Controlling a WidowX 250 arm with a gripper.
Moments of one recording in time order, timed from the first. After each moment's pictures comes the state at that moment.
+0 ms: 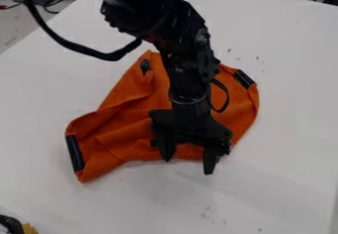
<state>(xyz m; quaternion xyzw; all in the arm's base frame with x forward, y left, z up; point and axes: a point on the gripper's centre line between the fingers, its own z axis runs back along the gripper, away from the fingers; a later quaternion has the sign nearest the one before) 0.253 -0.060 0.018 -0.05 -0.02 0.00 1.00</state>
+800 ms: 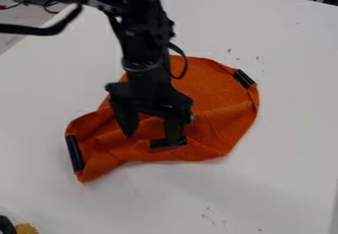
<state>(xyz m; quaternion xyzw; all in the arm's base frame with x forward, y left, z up) 0.238 -0.008 0.065 -0.04 -0.05 0.05 1.00</state>
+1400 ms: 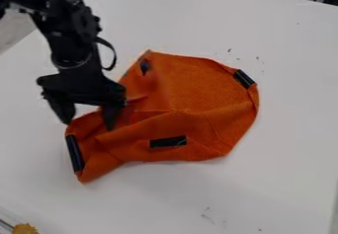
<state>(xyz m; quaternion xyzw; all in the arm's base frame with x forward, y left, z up) 0.223 0.081 0.055 0.04 -0.09 0.16 0.98</state>
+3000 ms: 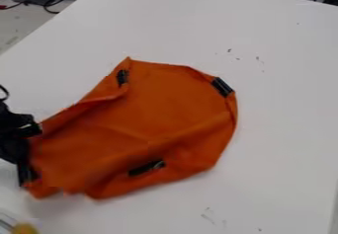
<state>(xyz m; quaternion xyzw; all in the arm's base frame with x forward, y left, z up) 0.151 0.172 0.001 -0.05 -0.12 0.33 0.94</state>
